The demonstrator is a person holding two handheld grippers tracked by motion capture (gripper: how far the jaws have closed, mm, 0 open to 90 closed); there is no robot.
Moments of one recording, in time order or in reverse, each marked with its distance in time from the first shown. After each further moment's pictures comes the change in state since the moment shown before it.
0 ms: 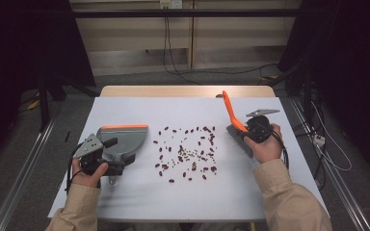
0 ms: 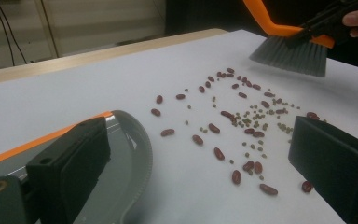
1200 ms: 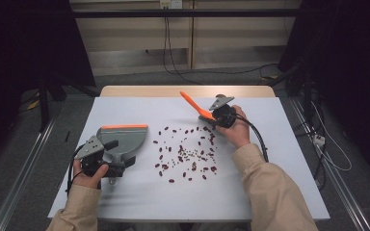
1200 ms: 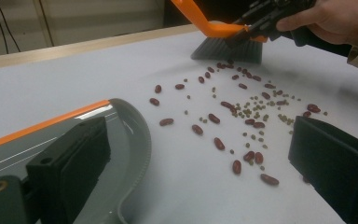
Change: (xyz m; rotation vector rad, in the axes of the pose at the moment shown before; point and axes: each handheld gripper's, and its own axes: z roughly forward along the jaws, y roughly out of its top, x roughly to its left) left arm 0.002 -0.008 0.003 0.023 -0.009 -0.009; right arm 0.034 0.056 0.092 -0.029 0.113 -0.455
